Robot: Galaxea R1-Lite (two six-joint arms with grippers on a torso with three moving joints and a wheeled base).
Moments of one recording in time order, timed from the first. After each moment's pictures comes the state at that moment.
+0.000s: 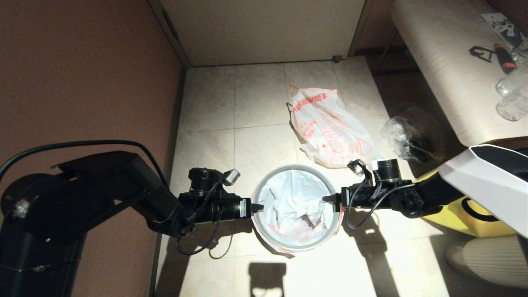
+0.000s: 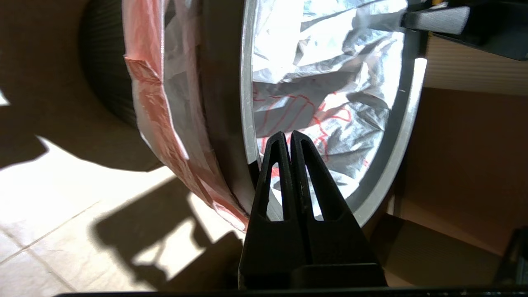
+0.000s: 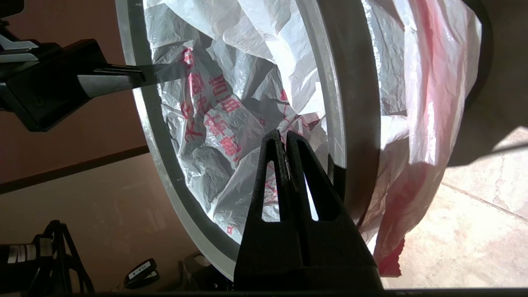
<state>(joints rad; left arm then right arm) -0.31 2.29 -1.01 -0.70 -0.57 -0.26 0.19 2.40 -1.29 -0.48 0.70 0.27</state>
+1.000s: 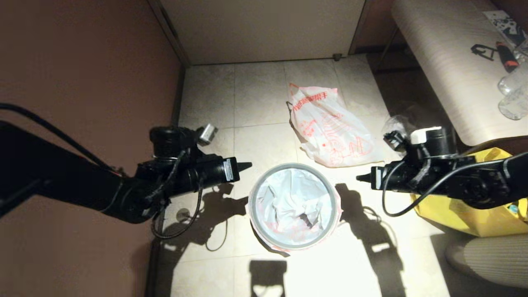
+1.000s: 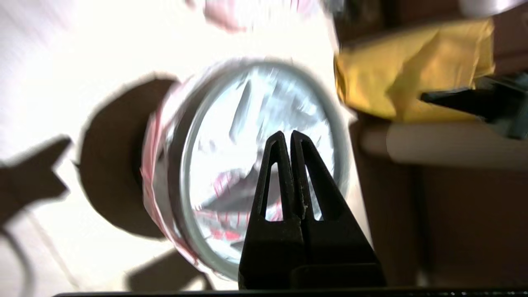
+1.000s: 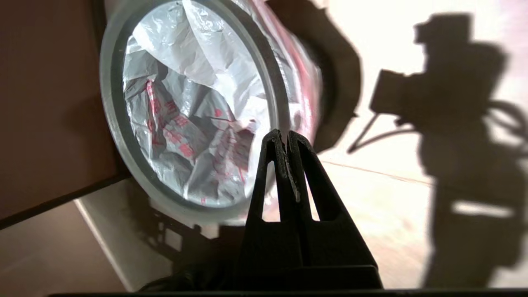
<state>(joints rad) -0.36 1.89 -0.95 -0.68 -0.39 -0.30 0.20 1.89 -1.06 -0.33 0.34 0.20</state>
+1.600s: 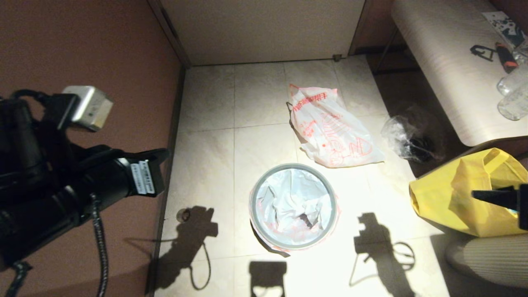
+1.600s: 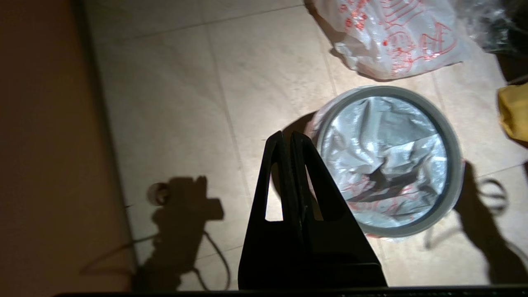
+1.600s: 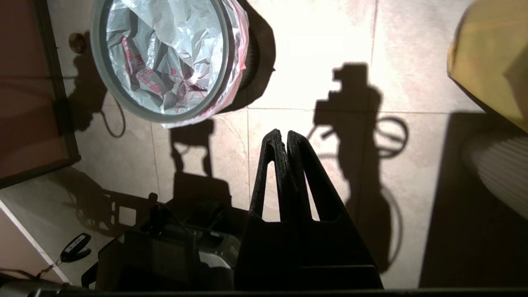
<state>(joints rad) -0.56 1.20 -0.71 -0.33 0.37 -0.02 0.15 1.09 -0.88 0.26 0.12 0.11</state>
